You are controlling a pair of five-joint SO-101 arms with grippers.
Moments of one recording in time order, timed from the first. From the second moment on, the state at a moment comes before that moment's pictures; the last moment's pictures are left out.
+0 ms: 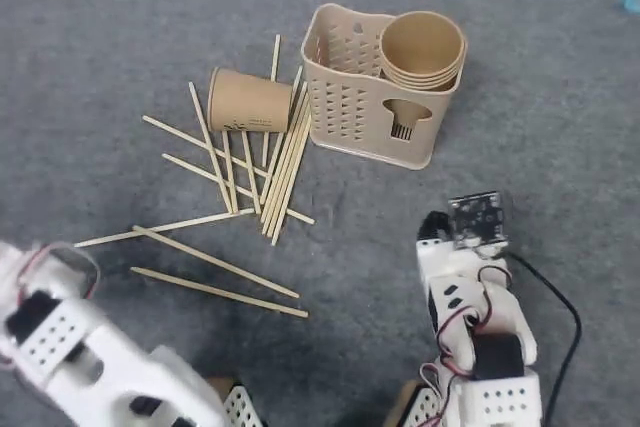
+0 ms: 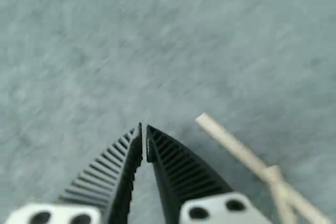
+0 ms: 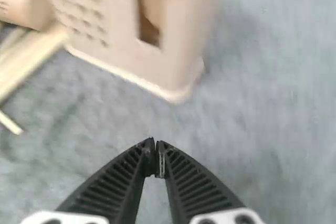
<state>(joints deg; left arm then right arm) -60.0 -48.0 69.0 44.6 7.8 -10.4 -102.7 89.5 52.2 8.2</state>
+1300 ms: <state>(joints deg) -69.2 -7.5 52.5 46.0 -0.4 -42.0 14.2 -17.4 44.9 -1.1</state>
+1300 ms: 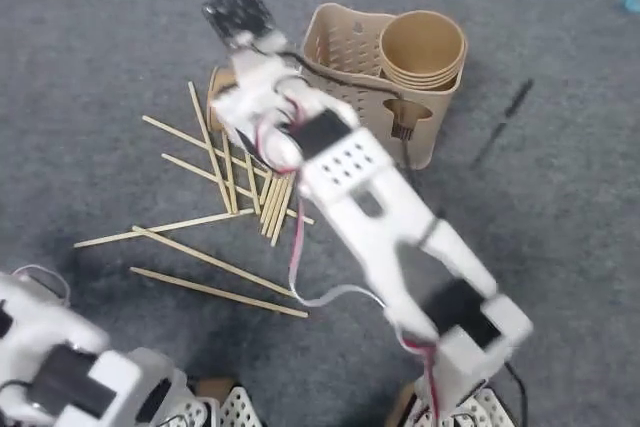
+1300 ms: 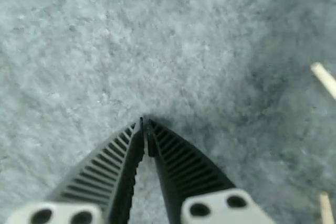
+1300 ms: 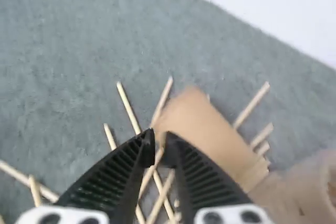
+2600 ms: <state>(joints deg) -69.2 -6.0 51.1 46.7 -0.4 -38.9 78.6 -94.2 73.3 -13.5</state>
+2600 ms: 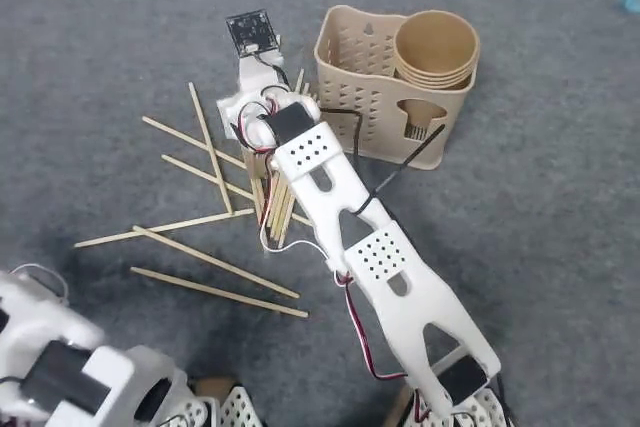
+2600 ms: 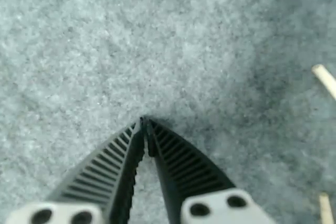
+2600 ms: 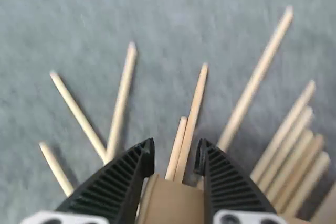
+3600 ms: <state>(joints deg) -69.2 -5.9 51.1 46.7 -0.3 -38.9 39.7 -91.1 100.7 7.1</state>
